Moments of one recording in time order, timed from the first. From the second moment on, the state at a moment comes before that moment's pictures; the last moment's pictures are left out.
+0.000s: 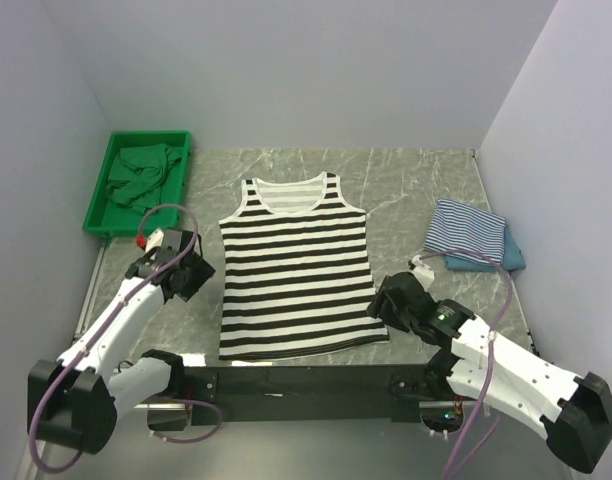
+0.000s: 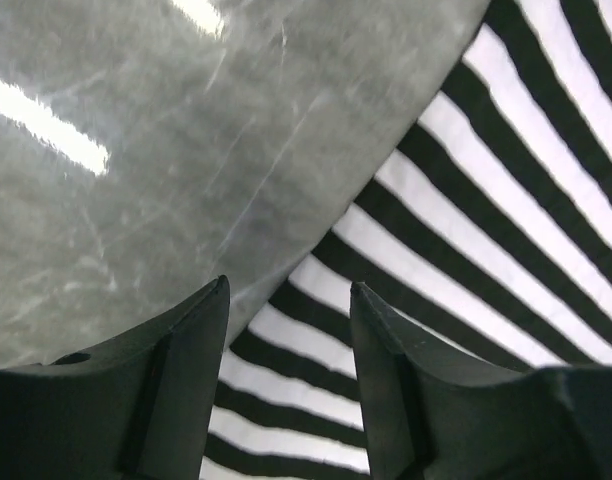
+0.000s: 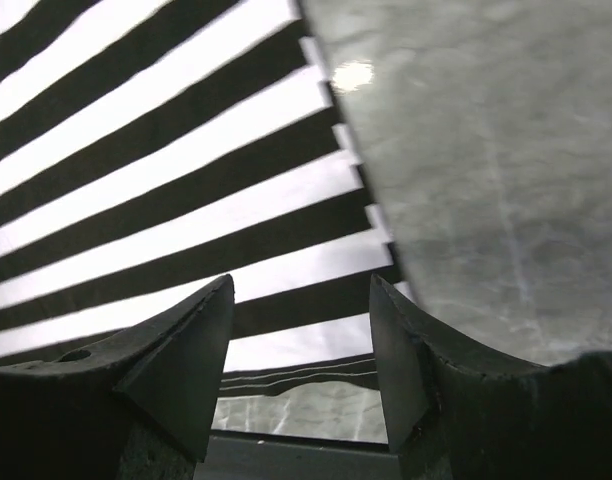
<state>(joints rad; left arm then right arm) -0.22 1.07 0.71 -0.68 -0.23 -1.03 0.76 0.80 0.45 -0.61 0.29 1.03</state>
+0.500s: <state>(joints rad) -0.37 0.97 0.61 -0.89 -0.09 -1.12 0.68 0.71 0.30 -0.60 0.11 1.14</state>
